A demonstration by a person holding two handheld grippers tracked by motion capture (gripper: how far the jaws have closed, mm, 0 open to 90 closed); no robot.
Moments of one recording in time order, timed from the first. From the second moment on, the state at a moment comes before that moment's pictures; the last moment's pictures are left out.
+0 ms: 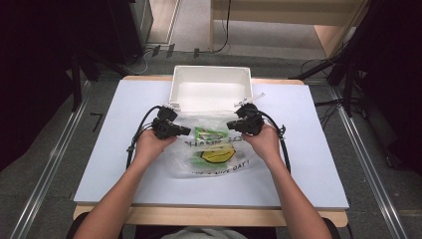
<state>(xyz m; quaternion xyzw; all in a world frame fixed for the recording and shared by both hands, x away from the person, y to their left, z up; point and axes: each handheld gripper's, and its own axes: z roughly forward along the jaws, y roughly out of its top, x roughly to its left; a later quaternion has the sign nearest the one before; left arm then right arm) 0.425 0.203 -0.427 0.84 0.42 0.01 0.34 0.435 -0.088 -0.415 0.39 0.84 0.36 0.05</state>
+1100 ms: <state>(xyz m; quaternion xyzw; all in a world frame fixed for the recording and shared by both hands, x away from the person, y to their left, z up) 0.406 0.196 -0.437 0.85 0.41 -0.04 0.35 0.470 -0.036 -0.439 0.38 0.86 0.33 0.03</state>
